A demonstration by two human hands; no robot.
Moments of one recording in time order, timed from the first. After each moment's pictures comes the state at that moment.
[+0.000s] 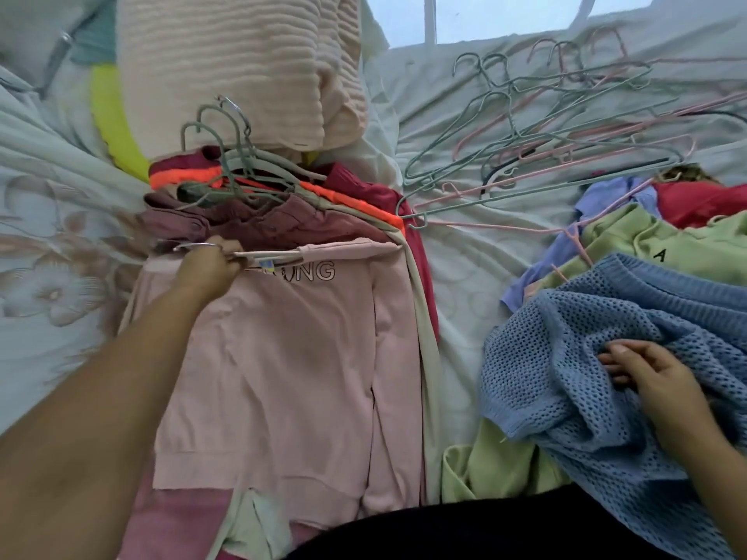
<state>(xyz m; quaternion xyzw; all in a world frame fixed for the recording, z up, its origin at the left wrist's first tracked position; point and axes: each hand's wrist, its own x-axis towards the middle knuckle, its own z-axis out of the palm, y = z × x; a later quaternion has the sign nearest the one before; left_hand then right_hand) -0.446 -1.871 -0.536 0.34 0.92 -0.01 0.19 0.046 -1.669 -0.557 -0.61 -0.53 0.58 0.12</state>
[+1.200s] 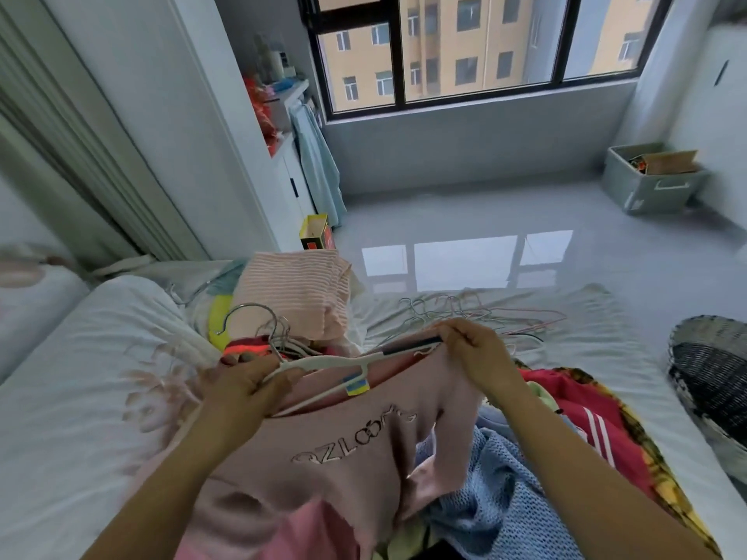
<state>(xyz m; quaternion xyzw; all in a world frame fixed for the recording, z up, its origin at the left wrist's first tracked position) -0.136 -1.907 -0.163 0.43 0.82 0.37 0.11 0.040 -1.667 -0.216 -0.32 -0.74 0.54 0.25</state>
